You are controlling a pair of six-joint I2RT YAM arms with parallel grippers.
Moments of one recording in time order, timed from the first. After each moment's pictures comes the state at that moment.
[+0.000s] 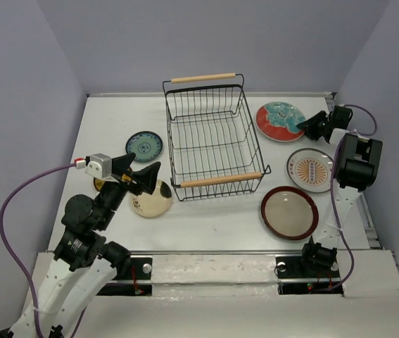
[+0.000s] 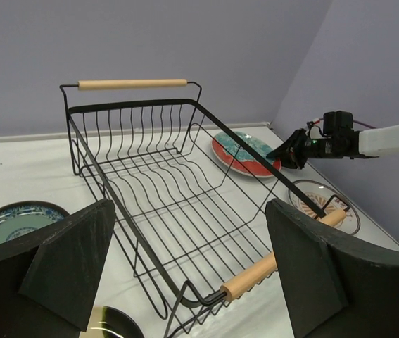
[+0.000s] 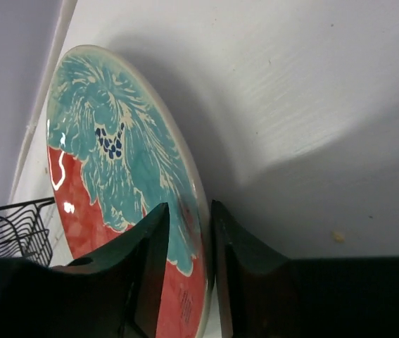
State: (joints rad) left arm -0.53 0.36 0.64 -0.08 -0.05 -0.27; right arm -0.32 2.26 1.54 0.06 -0.46 0.71
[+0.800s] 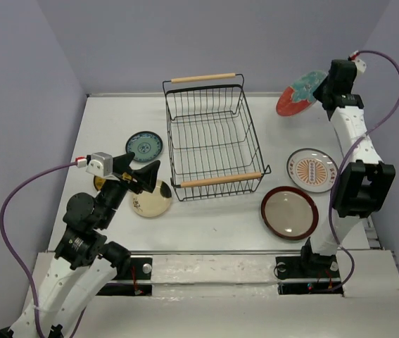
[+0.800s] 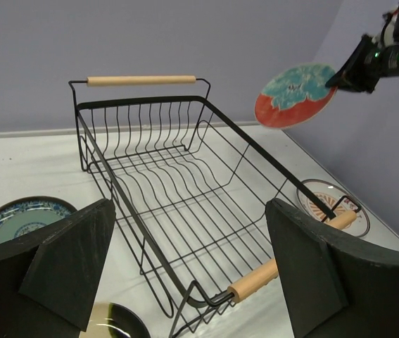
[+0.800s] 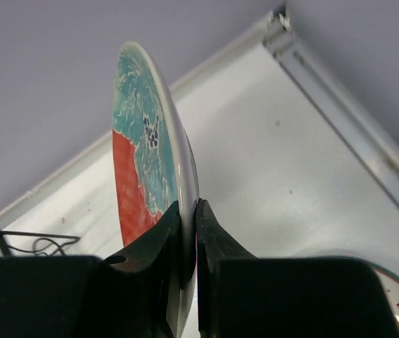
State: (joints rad) left arm -0.53 0.37 0.64 -0.08 -0.07 -0.26; right arm -0.12 1.81 1.70 -0.37 0.20 0.52
